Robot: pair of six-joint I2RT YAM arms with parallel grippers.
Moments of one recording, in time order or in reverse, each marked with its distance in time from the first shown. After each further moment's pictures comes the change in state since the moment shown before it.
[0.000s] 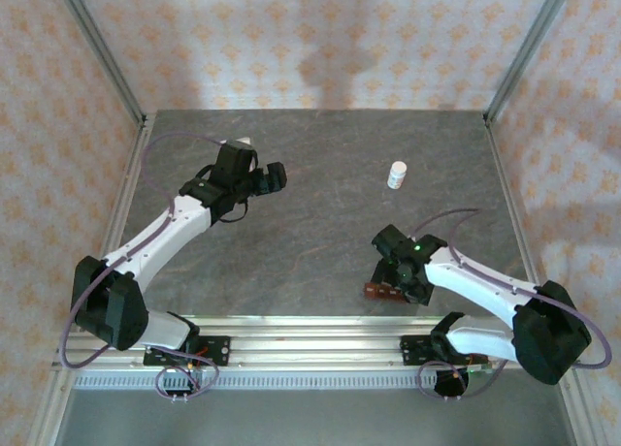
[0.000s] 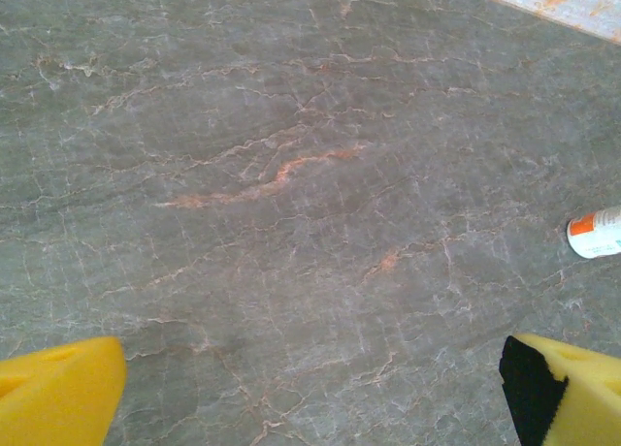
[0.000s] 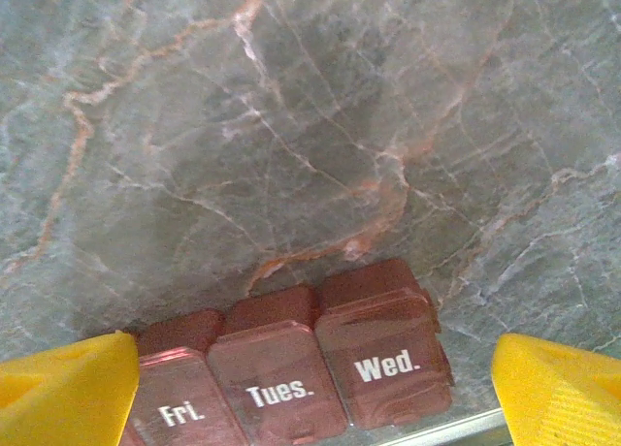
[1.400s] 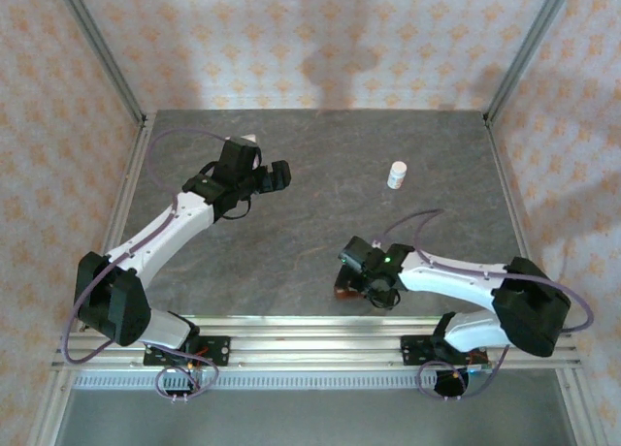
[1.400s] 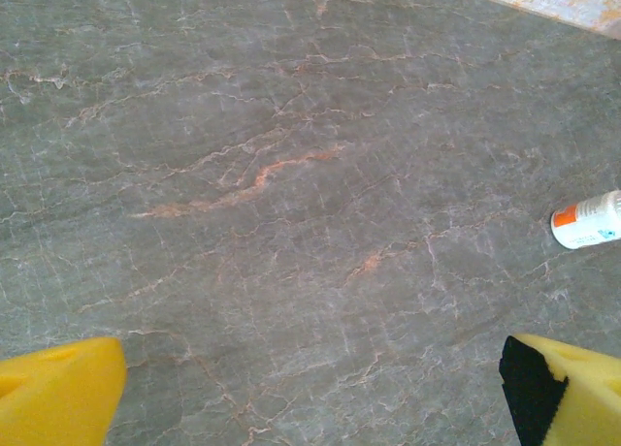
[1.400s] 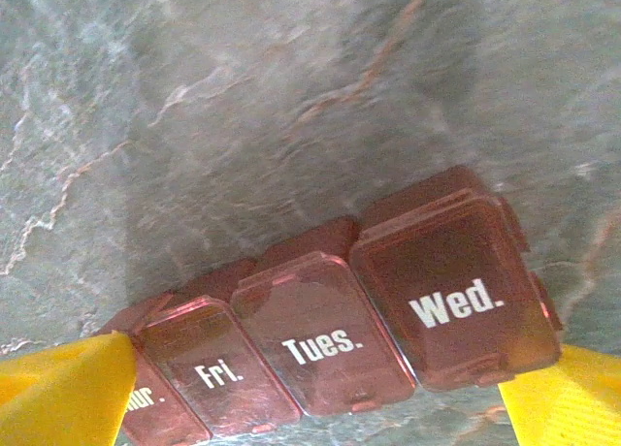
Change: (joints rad) left arm -0.013 0.025 0.037 -0.005 0.015 0.026; right arm 0.271 0.165 0.053 0.264 -0.090 0.203
